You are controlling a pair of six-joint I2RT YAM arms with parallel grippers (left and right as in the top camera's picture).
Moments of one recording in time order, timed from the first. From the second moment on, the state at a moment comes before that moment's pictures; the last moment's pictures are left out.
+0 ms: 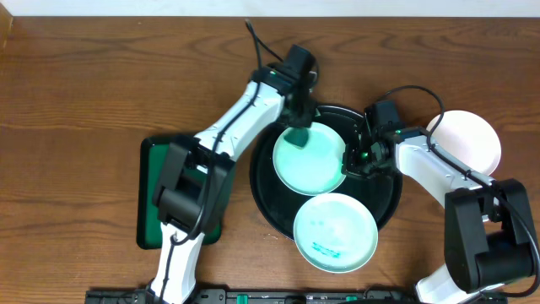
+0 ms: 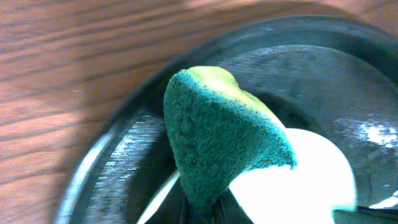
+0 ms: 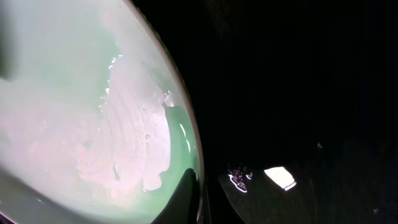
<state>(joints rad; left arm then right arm) -0.51 2.18 1.75 -0.82 0.20 -0.24 0.24 1.76 0.97 -0.59 -0.31 0.44</state>
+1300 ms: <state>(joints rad) -0.68 2.18 1.70 -0.84 0.40 -0.23 0.24 1.76 0.97 -0.61 -0.31 0.44</state>
